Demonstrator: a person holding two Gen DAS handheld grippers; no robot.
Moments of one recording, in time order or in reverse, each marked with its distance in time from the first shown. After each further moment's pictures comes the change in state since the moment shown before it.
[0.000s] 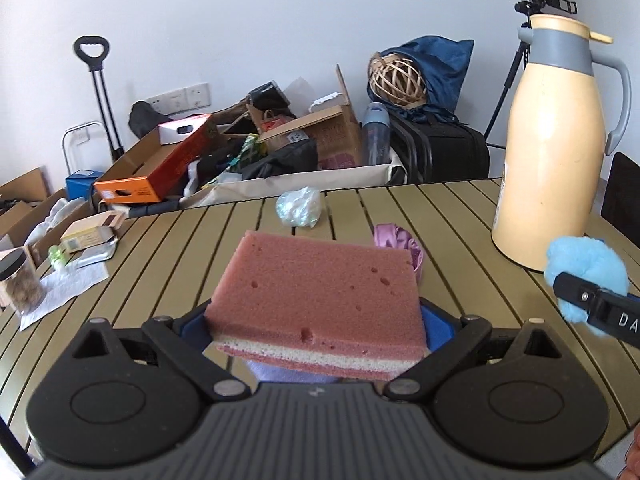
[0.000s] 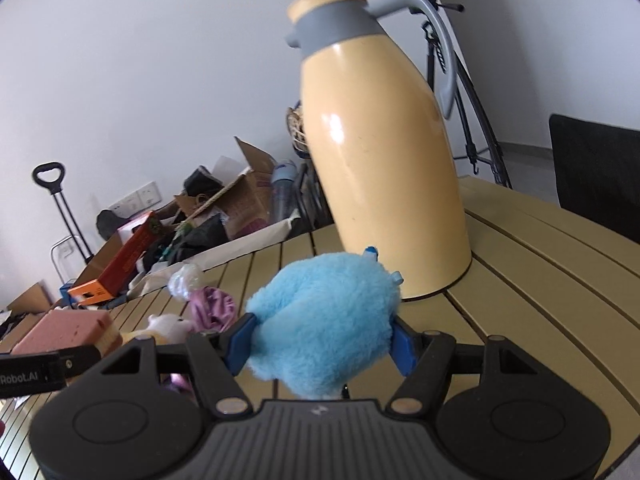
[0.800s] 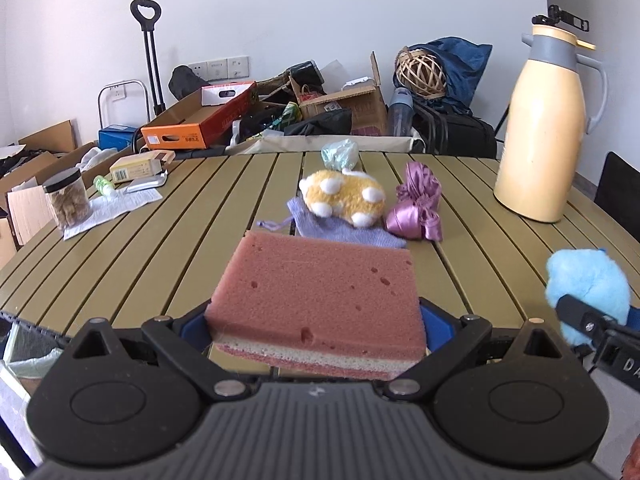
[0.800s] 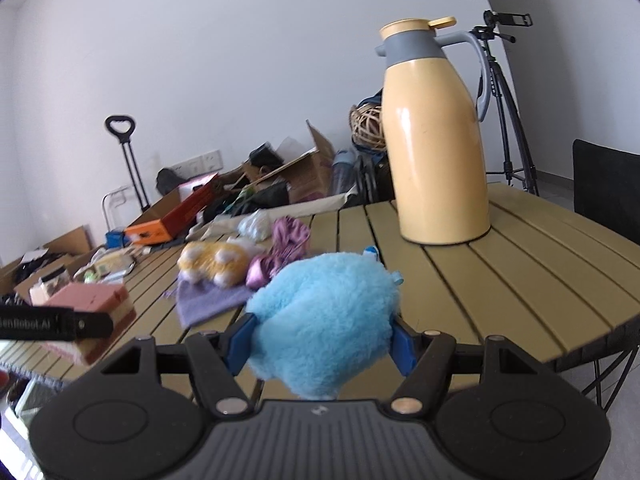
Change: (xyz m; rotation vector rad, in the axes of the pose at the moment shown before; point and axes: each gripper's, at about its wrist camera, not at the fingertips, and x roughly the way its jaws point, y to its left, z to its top) left arm -0.090 0.052 -0.092 -0.095 0.033 0.002; right arm -0.109 0.031 -0.083 -0.167 0.004 0.103
